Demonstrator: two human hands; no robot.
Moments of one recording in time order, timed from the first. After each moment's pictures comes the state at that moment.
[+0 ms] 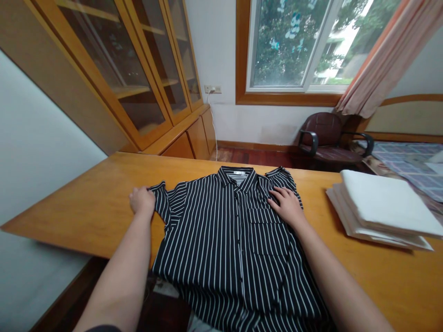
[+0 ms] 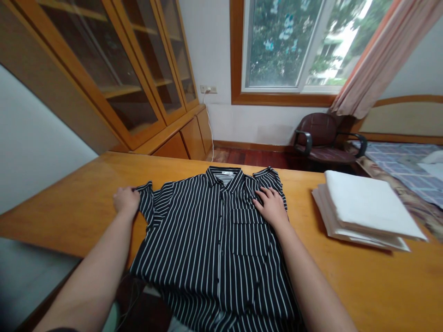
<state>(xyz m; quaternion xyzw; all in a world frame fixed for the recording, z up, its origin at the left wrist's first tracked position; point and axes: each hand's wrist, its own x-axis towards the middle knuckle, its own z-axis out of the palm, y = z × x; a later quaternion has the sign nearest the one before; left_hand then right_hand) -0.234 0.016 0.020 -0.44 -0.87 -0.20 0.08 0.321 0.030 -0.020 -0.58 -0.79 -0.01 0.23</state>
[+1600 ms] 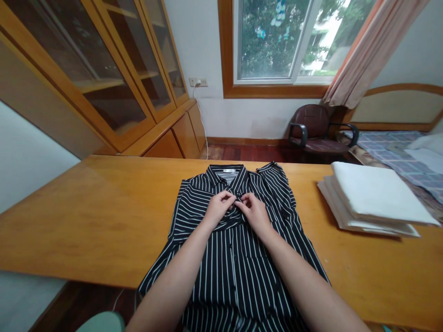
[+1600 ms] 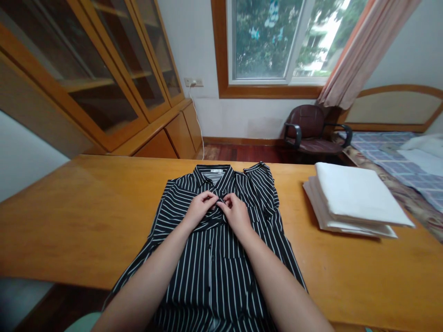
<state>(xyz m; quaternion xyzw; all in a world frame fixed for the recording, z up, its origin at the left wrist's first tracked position) 0.052 0.011 0.023 -0.59 -0.50 -0.42 -0.47 0.215 -0.006 0.001 -0.54 -0.65 0.31 0.44</state>
